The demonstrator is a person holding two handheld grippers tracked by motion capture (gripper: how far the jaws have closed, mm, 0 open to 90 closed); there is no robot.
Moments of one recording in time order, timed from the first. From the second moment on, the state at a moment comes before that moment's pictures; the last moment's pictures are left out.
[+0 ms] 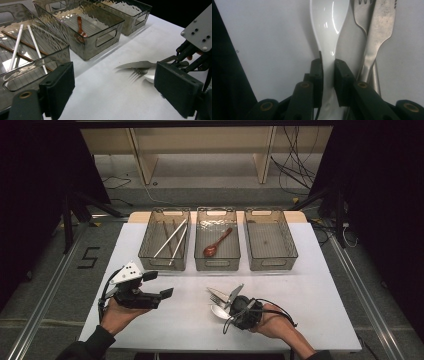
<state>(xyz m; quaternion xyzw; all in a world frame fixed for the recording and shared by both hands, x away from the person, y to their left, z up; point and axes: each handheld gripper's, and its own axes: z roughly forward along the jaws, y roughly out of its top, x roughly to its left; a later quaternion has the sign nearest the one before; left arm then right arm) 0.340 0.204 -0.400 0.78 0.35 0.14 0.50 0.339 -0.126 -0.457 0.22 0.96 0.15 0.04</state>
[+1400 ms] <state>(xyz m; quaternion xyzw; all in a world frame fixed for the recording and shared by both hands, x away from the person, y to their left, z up) 0.340 0.205 -0.400 0.77 0.35 0.14 0.51 0.395 -0.157 -0.399 0.31 0.89 0.31 0.09</state>
